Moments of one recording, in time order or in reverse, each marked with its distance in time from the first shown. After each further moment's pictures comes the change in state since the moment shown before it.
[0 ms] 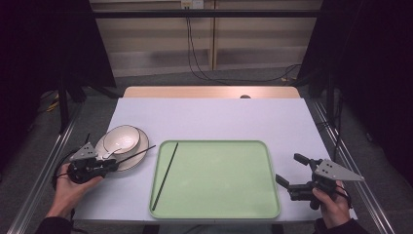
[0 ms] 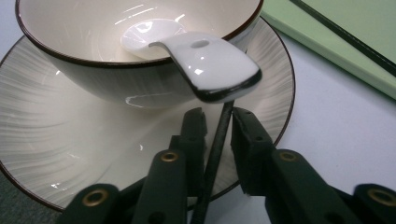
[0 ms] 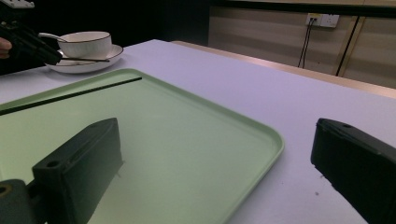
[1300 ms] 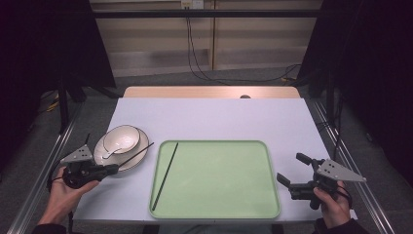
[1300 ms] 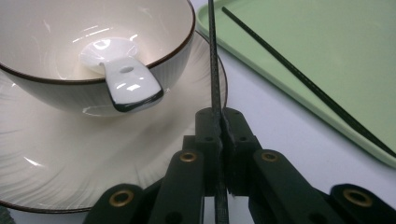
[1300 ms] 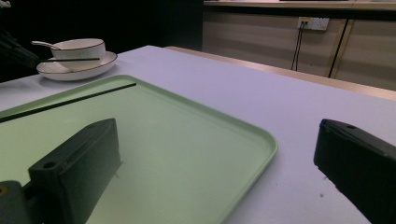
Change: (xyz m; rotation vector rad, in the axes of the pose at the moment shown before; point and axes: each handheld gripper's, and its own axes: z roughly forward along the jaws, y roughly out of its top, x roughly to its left) left arm -0.018 0.006 -0.021 -0.058 -0.108 -0.051; right arm -0.001 -0.001 -0.002 -0.019 -0.031 0.018
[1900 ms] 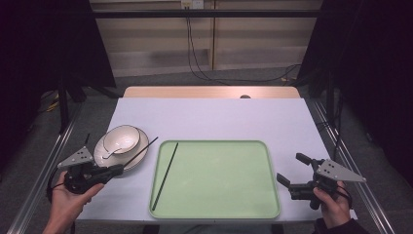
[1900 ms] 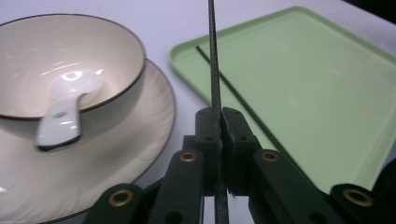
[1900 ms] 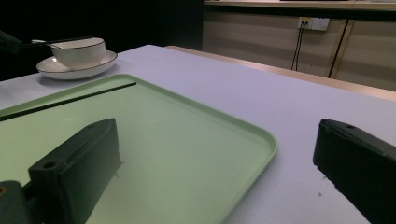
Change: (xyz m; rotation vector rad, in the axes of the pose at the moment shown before) left arm -0.045 0.019 -0.010 -0.092 0.010 -0.079; right arm 0.000 0.000 0.000 -0.001 0.001 -0.004
